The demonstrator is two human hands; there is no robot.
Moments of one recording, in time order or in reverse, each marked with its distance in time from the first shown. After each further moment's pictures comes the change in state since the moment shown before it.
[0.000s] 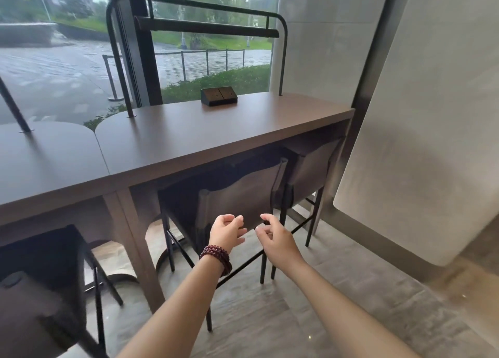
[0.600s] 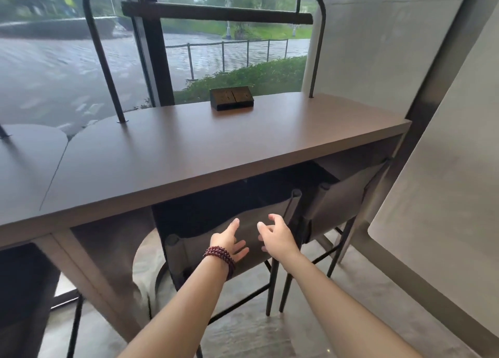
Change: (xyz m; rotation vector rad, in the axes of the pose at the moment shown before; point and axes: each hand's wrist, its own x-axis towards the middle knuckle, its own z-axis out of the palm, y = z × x) left_hand 0.188 0.032 0.092 -0.329 0.282 -0.338; right_hand 0.244 0.056 -0.031 0.123 -0.181 0.235
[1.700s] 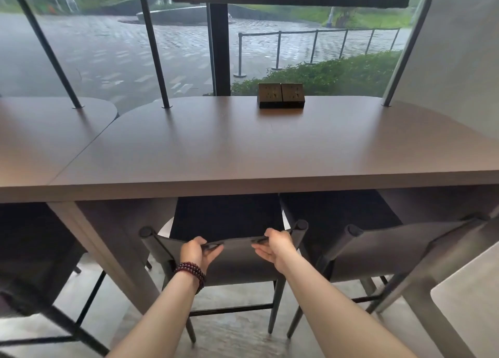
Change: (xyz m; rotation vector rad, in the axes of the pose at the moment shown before) left_hand 0.056 -0.005 0.012 -0.565 0.373 0.207; right_hand 0.141 0.010 -0.018 0.444 -0.343 0.450
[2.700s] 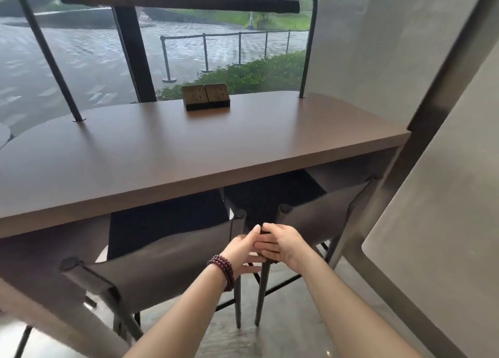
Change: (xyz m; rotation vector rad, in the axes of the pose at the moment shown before) left_hand -0.085 -0.109 0.103 0.967 -0.724 -0.177; right_hand -0.053 -0.002 -0.145 -0.050 -0.026 -0.209
